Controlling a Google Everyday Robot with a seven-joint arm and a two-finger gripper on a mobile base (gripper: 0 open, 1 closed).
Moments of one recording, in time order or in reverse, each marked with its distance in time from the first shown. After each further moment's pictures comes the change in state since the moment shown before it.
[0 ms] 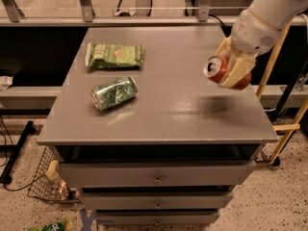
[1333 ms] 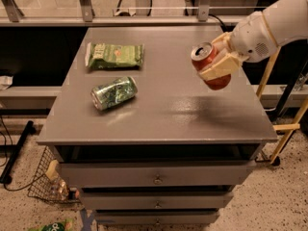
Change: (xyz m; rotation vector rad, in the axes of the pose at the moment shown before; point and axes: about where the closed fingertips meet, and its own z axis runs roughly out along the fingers) arm -0.051 -0.013 -0.009 0.218 -0.411 0.206
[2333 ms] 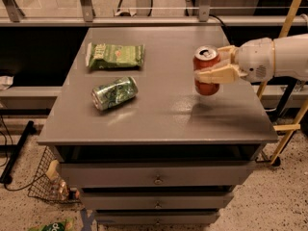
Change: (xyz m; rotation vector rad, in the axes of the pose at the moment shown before) arm 0.007 -0.004 0.007 0.097 -0.373 0.155
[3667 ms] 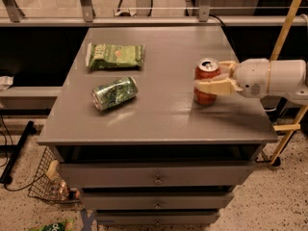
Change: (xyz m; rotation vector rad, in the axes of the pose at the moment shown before) arm 0.041 -0.007 0.007 0.071 -0.078 0.063
